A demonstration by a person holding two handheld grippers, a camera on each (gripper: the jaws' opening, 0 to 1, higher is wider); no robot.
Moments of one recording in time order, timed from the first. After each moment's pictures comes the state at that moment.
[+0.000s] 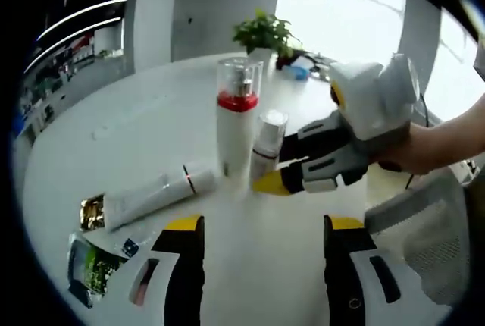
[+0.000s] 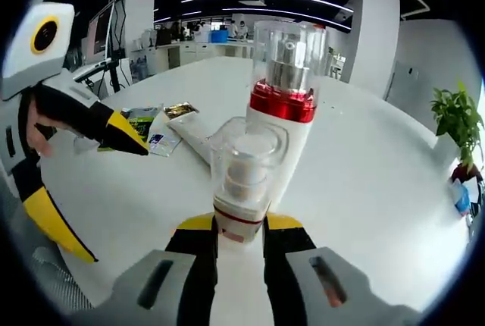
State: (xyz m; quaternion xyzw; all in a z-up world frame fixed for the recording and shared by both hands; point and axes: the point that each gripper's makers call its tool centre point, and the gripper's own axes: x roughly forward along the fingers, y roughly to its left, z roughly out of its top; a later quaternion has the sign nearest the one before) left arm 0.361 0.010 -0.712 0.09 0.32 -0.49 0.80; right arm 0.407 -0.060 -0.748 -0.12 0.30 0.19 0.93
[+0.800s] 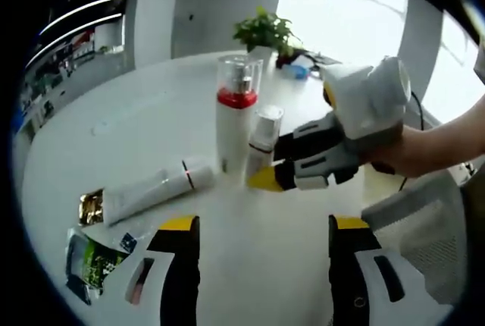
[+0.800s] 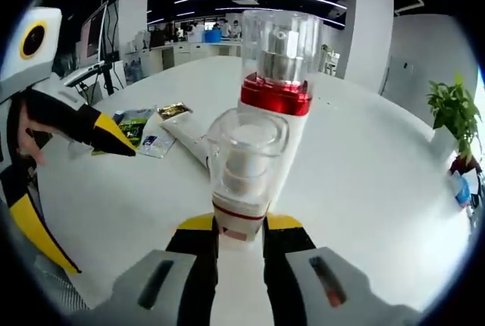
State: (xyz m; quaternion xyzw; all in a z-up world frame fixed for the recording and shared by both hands) left arm 0.357 0.012 -0.711 0.09 0.33 -0.49 0.80; right arm 0.409 -0.063 -0.753 -0.10 0.31 0.17 0.93
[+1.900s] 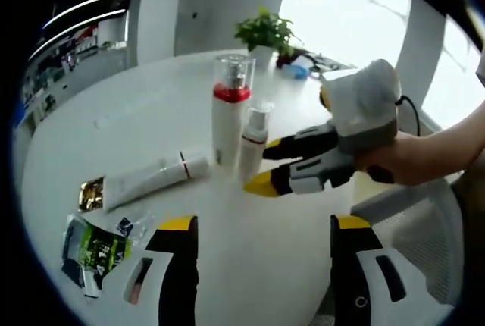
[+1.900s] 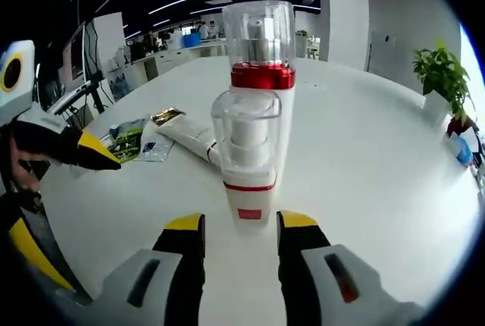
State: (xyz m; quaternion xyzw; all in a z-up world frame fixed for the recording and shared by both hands) left arm 0.338 0.022 -0.707 0.08 0.33 -0.49 0.80; right arm 0.390 -0.058 -0.757 -0.04 0.33 0.14 0.93
